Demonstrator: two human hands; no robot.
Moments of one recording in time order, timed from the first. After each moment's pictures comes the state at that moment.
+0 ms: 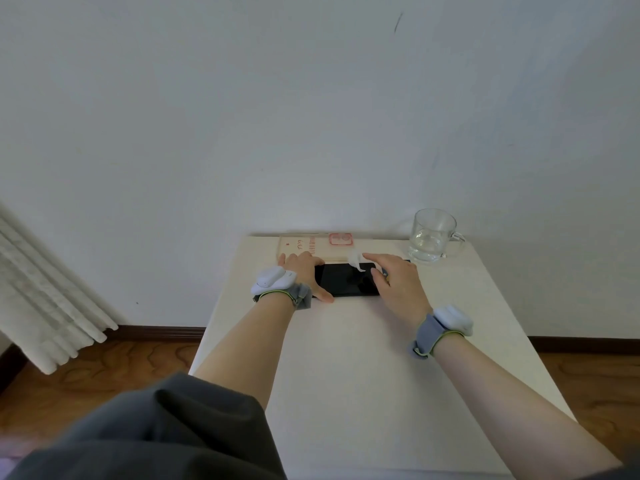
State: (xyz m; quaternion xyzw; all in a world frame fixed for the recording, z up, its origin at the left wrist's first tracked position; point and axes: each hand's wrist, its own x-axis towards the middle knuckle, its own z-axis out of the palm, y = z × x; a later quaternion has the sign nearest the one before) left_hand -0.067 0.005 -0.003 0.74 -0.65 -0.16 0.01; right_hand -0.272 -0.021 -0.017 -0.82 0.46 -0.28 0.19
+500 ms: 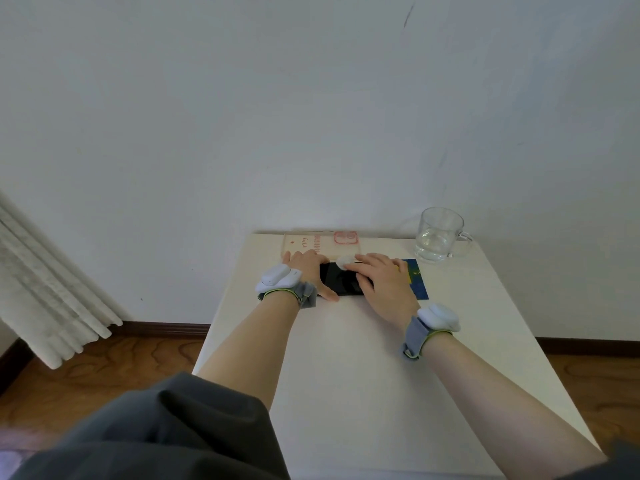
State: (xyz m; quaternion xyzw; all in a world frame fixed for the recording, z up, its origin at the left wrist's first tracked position) left_hand -0.065 0.006 -0.004 0.74 -0.66 -0.14 0.01; right_hand -0.245 -0.014 -0.022 -0.87 0.45 -0.19 0.09
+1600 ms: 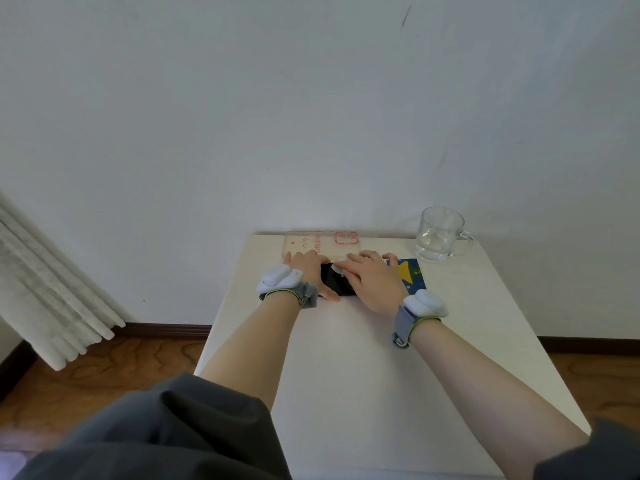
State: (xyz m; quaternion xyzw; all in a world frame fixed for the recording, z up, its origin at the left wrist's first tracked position) left_hand -0.067 0.004 -0.002 0.74 -0.66 -0.14 0.00; right_hand -0.230 -0.015 -0.007 -0.89 0.44 -0.08 0.07
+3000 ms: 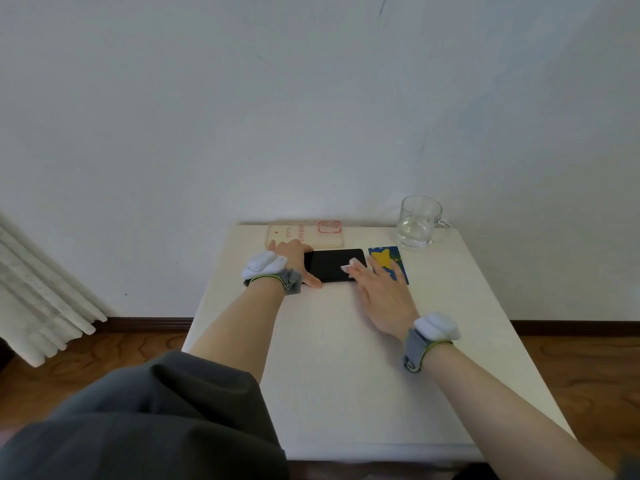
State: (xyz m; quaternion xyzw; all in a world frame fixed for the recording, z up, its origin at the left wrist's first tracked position) left_hand -0.069 0.004 0.001 0.75 -0.64 -0.16 0.00; right_hand -0.280 0.019 -0.027 -0.88 0.47 -0.04 0.04
